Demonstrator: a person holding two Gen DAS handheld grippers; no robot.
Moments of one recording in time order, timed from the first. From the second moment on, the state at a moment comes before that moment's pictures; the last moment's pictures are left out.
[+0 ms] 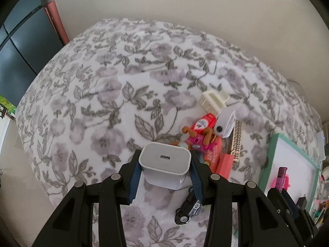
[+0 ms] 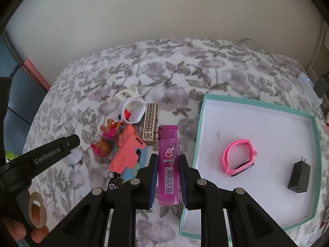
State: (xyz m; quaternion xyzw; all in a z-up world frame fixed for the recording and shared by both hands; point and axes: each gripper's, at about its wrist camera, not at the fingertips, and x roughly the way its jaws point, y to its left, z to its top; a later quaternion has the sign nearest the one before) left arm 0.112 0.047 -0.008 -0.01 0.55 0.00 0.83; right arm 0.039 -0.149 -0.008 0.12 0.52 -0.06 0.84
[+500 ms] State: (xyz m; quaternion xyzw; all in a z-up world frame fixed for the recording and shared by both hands) left arm 0.093 -0.002 0.022 0.01 0.50 -0.05 0.86; right arm 0.022 -0.192 0.024 0.14 0.50 -0.10 0.85
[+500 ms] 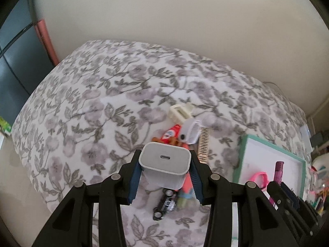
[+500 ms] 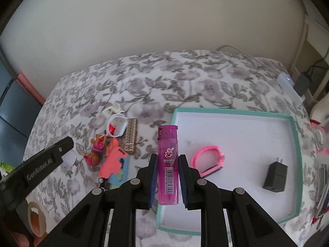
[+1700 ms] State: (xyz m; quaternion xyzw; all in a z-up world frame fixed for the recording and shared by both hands) left arm 0.020 -0.164 -0.046 0.13 0.58 -0.22 0.77; right arm -0.024 -0.318 -0.030 0.20 0.58 -0.22 0.76
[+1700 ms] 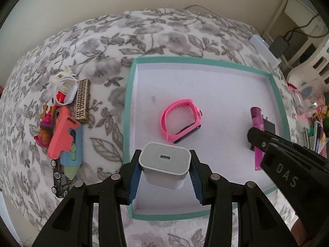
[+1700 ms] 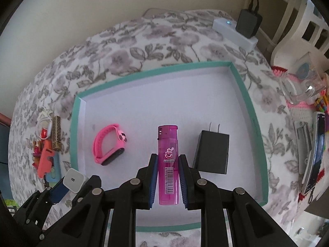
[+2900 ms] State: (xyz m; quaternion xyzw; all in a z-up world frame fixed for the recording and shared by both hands) left arm 0.020 -0.180 -0.086 0.17 0.60 -0.20 0.76; right arm -0.015 -0.319 -0.079 0.20 0.61 -0.23 0.73
